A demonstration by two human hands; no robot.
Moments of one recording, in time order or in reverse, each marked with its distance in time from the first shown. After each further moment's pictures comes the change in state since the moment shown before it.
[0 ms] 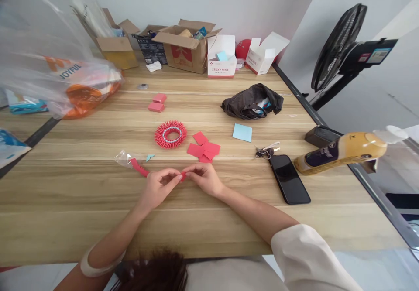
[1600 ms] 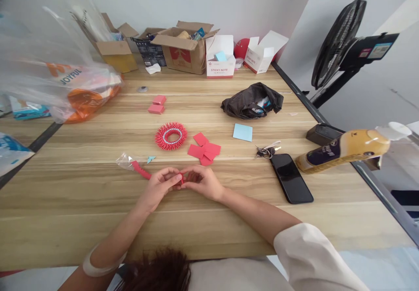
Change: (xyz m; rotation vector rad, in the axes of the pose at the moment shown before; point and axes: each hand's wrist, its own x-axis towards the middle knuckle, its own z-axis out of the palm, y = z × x) left_hand 0.005 0.007 -0.002 -0.678 -0.077 -0.440; right_hand -0.006 -0.002 0.000 -0.185 -0.126 -0.076
